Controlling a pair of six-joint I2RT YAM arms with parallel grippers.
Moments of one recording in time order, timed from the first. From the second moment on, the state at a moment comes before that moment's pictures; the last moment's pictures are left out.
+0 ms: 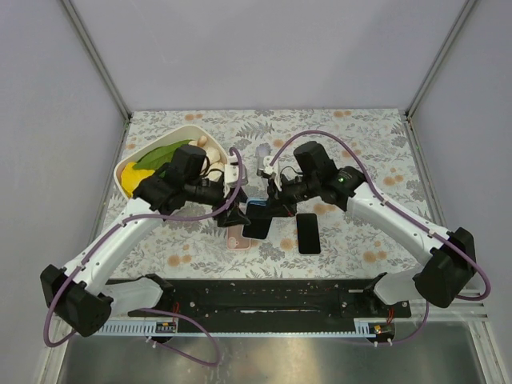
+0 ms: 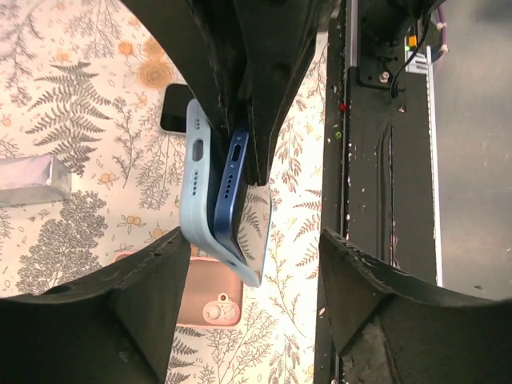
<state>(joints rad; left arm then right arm) -0.56 1.17 1.13 -0.69 0.85 0.45 0.72 1.39 1.24 -0.53 -0.79 -0.31</state>
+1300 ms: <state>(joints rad) -0.47 1.38 1.22 -0.39 0.98 -0.18 0.72 1.33 1.20 -0.63 -0.73 -0.42</state>
